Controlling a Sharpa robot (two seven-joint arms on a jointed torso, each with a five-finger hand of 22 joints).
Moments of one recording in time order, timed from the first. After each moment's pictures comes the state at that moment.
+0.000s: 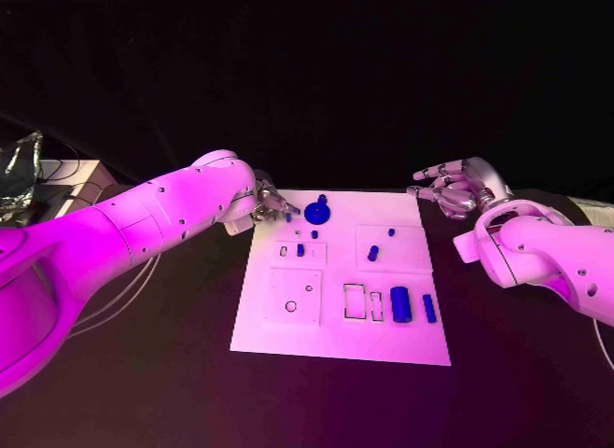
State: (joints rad) left arm 1.34 -0.43 0.05 0.87 -1.04 0.14 -0.49; left_hand 1.06 -0.19 0.38 0.23 0.13 0.83 0.04 0.71 0.77 1.16 -0.03 0.87 0.56 1.36 -0.08 1.15 0.89 0.12 1.14 -0.06 1.00 1.17; right arm 1.32 -0.82 -0.10 1.41 -0.72 -0.69 0.05; right_hand 1.28 -0.04 -0.03 -0.07 0.50 1.03 0.13 0.08 0.18 1.08 0.02 0.87 0.95 1.42 -0.06 1.01 0.75 0.07 1.47 -0.07 1.17 1.31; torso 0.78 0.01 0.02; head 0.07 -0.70
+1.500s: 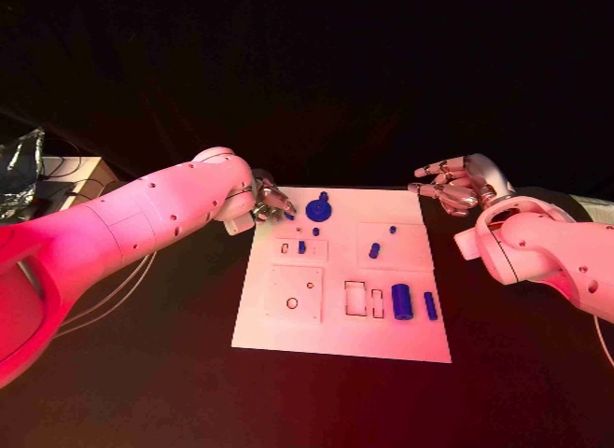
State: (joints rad) left arm 1.34 -0.47 0.05 0.93 -0.97 0.15 -0.50; left_hand 1.04 -0.12 0.70 0.08 0.16 0.82 0.03 0.72 0.79 1.19 -0.05 0.85 0.55 1.37 -0.09 1.18 0.96 0.11 1.14 -0.04 1.03 1.19; right arm 1.32 -0.82 -0.10 1.41 -0.72 -0.69 0.05; right_hand 1.28 -0.04 -0.03 -0.07 0.51 1.03 0.13 0.08 0.18 1.07 0.02 0.87 0.95 1.42 -0.06 1.01 0.76 0.07 1.47 -0.07 1.17 1.31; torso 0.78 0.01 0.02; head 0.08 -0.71
